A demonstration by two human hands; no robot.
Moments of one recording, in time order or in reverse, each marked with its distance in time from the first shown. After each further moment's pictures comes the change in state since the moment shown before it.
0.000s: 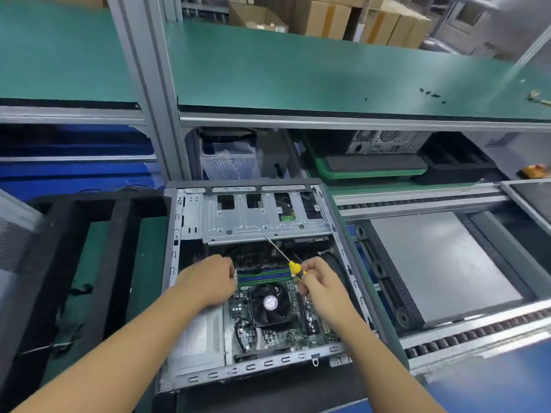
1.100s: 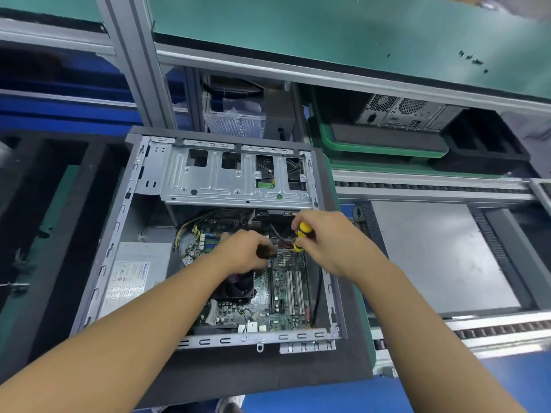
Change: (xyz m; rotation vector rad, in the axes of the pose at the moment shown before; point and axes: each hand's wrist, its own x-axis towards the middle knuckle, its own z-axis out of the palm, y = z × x) left_hand 0.073 0.093 0.068 -0.203 -0.075 0.170; right_hand 0.042 -0.050 -0.090 -0.899 -0.280 -0.334
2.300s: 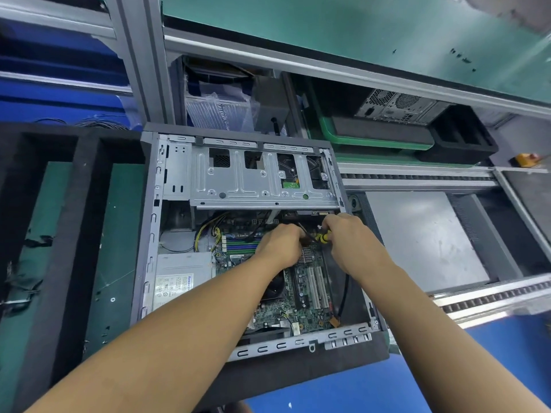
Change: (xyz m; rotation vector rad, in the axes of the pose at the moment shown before) left_hand 0.020 0.020 0.005 -0.181 0.038 0.027; right_hand 0.021 -0.027 0.035 -0.289 0.015 0.351
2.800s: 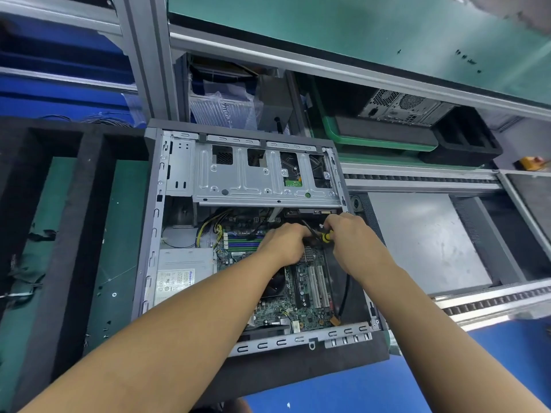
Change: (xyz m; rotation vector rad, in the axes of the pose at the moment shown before) left_hand -0.001 0.000 -0.002 0.011 -0.042 0.039; right_hand -0.001 0.001 0.003 0.021 0.030 -0.007
